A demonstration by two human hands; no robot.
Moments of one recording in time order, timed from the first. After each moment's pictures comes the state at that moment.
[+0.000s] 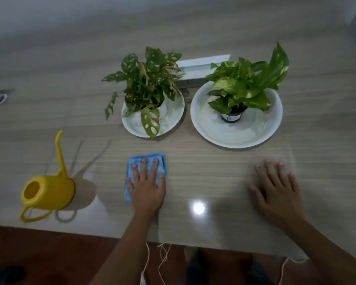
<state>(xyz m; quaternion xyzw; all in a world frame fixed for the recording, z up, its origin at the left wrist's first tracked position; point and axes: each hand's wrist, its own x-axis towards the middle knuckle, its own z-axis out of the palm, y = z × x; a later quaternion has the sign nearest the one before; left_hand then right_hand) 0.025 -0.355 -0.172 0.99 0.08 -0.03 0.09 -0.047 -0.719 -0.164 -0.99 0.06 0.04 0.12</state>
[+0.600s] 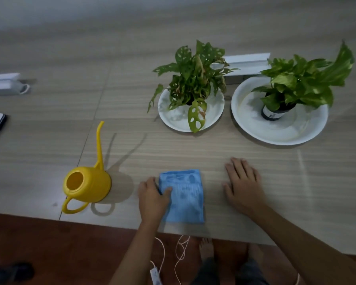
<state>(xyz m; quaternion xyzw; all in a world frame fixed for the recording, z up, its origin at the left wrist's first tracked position) 0.004 -0.235 -0.130 0.94 0.18 -0.09 0.29 -0.003 -0.514 -0.152 -0.99 -0.01 0.07 0.12</state>
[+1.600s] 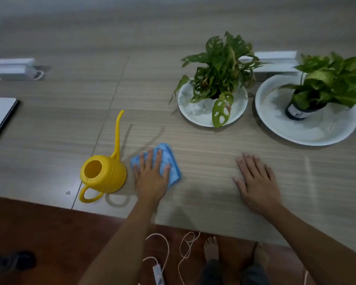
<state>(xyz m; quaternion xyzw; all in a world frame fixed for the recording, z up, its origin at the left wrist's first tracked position) 0.042 -0.161 -0.173 1.00 0.02 0.00 0.07 0.003 -0.492 -0.166 -0.99 -0.01 0.07 0.09</state>
